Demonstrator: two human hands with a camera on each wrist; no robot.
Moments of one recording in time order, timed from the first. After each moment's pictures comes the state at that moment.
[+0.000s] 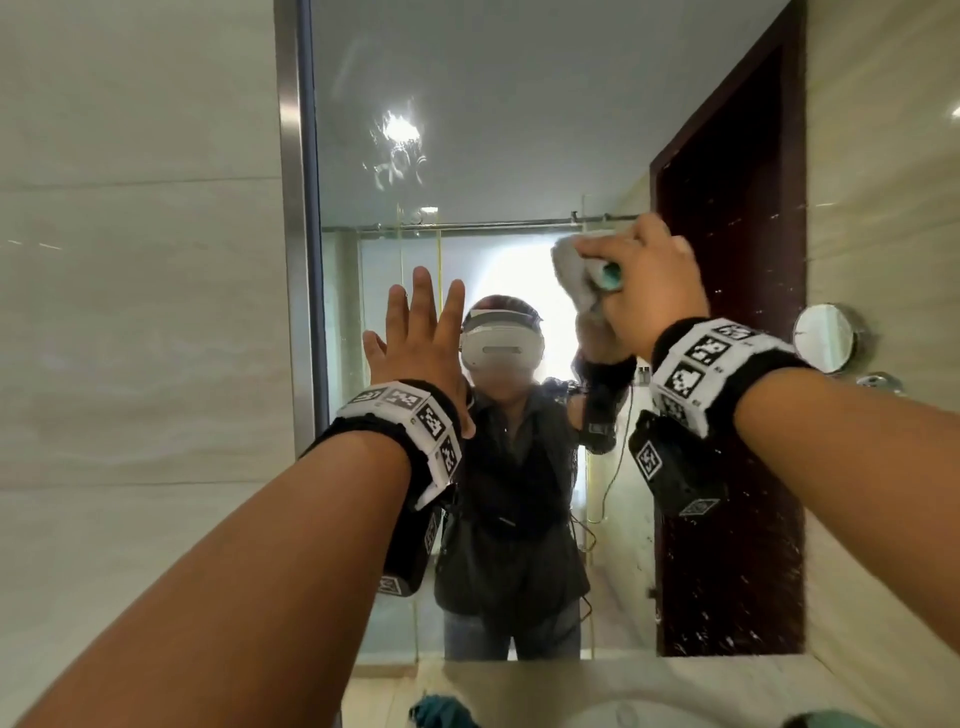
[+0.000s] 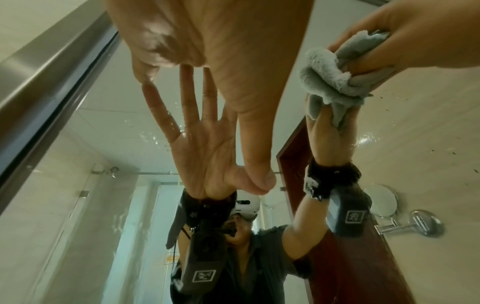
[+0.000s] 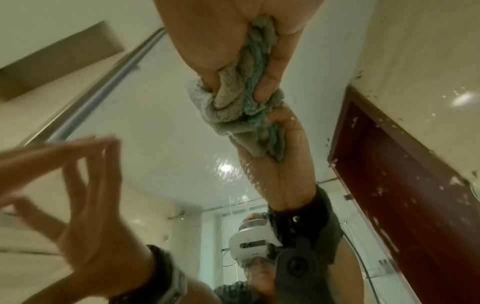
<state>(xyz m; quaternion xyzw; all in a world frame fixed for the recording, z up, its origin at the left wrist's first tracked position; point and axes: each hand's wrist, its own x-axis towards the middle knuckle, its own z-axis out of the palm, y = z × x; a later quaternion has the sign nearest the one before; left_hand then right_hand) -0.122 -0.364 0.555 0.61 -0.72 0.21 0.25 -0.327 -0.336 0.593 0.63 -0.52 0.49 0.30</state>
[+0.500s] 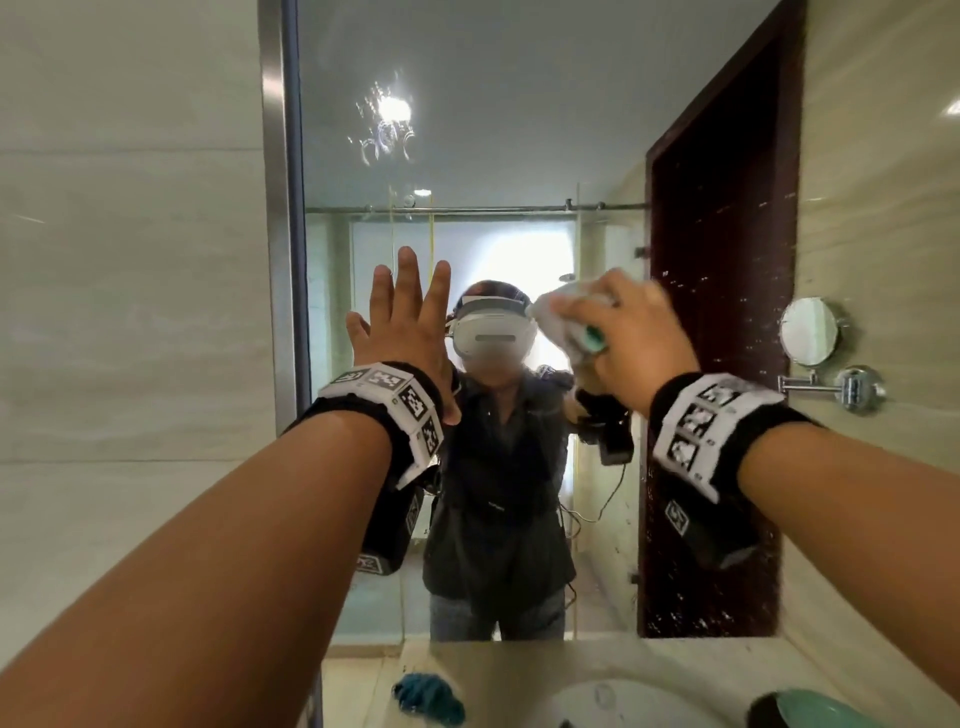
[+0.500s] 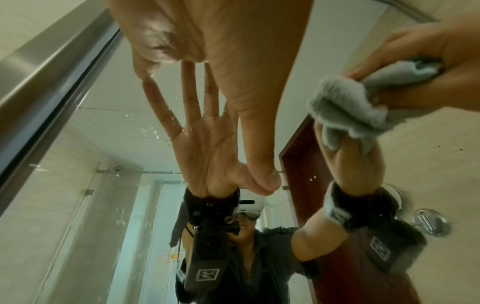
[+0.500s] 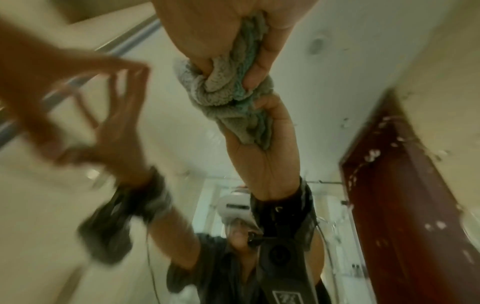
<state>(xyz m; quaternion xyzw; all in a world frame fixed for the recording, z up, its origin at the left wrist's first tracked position) -0.124 -0.365 0.553 0.62 -0.72 0.22 0.25 -0.341 -0.333 0.543 0.70 -0.49 0.39 0.34</state>
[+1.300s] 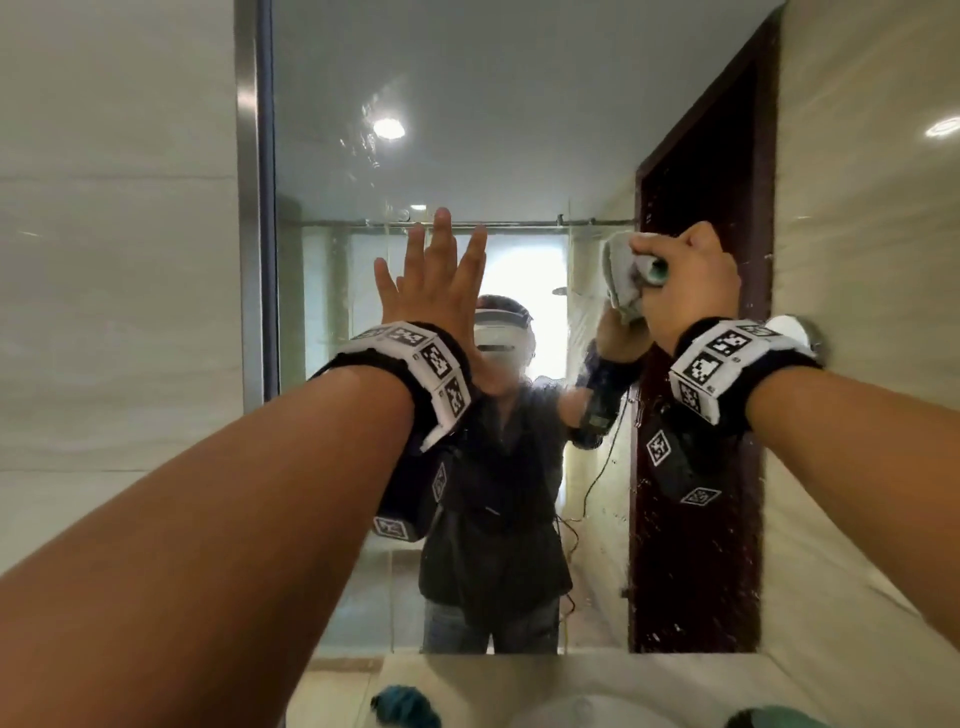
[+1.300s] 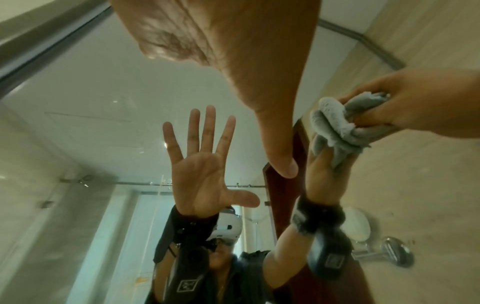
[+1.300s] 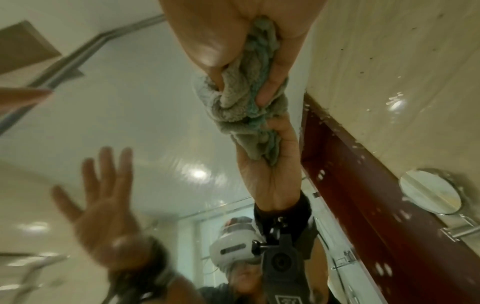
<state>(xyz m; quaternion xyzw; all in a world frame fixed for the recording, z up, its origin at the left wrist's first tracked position) -0.181 -0.334 0.592 0.57 -0.72 0.28 0.26 -0.407 -0.319 0.598 0.55 -0.55 0.56 0.29</state>
